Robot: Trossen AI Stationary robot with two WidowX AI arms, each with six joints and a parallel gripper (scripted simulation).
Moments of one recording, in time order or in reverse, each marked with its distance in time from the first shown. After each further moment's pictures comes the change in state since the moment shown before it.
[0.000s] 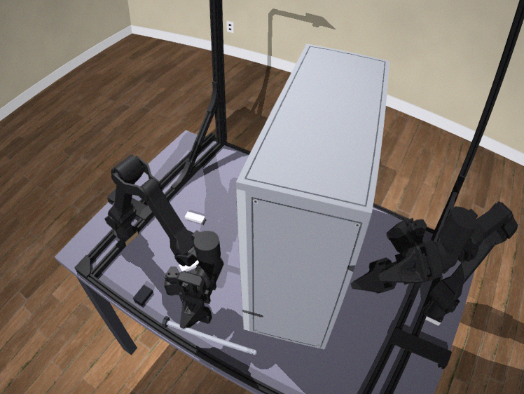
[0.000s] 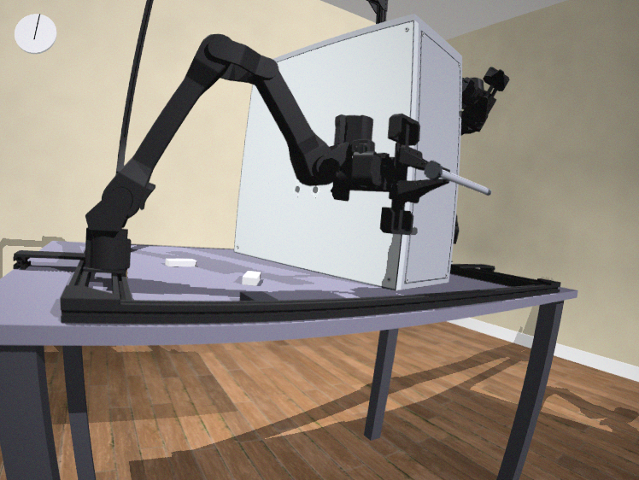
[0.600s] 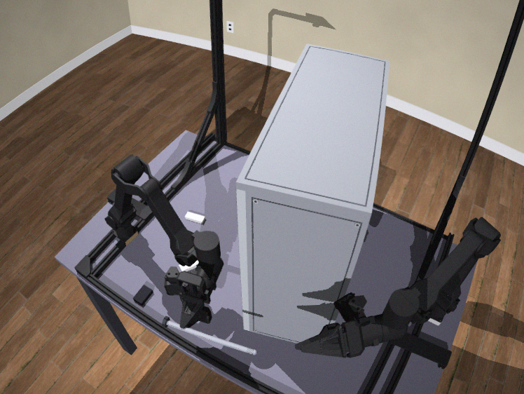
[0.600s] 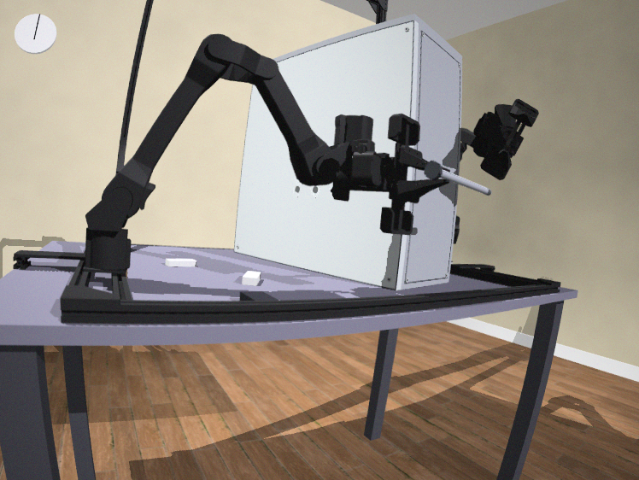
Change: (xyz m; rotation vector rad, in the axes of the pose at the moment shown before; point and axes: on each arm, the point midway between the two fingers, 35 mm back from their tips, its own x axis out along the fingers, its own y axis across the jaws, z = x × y) left arm 0.092 -0.124 -0.091 0.034 -0.079 -0.250; right arm 0.000 0.000 0.000 0.000 0.000 0.000
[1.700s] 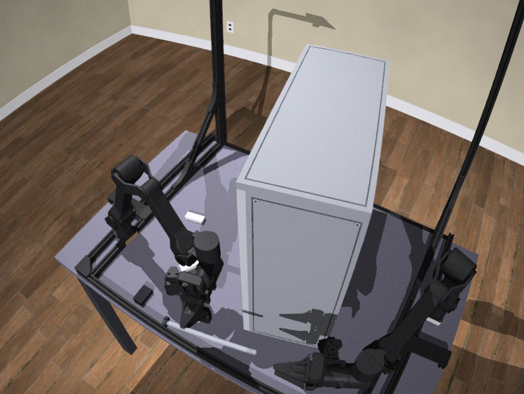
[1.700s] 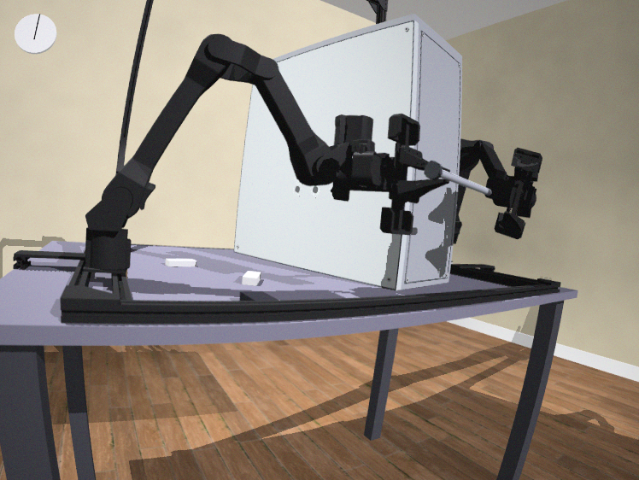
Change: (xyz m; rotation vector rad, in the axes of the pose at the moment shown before) left arm 0.047 -0.108 -0.056 0.255 -0.316 -0.086; right arm 0.000 0.000 0.000 0.000 0.000 0.000
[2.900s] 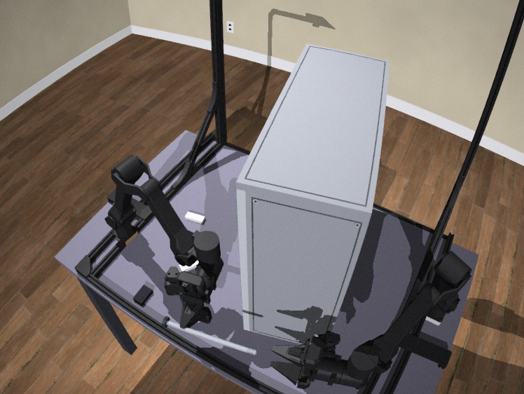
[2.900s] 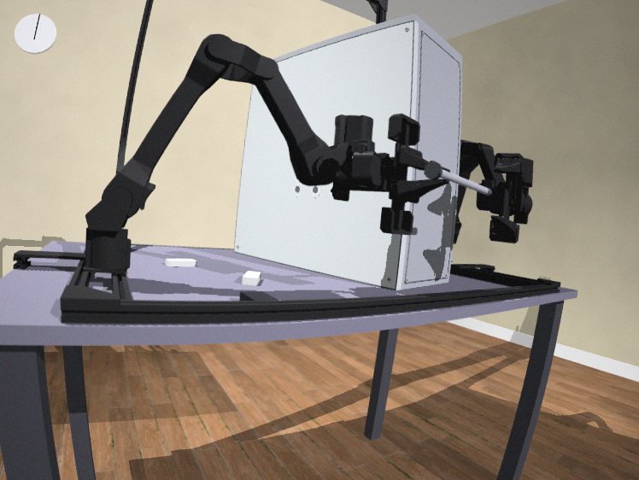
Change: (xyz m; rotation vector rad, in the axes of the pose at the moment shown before) left arm 0.011 -0.016 0.028 0.210 -0.143 0.026; right arm 0.000 0.000 0.000 0.000 0.000 0.000
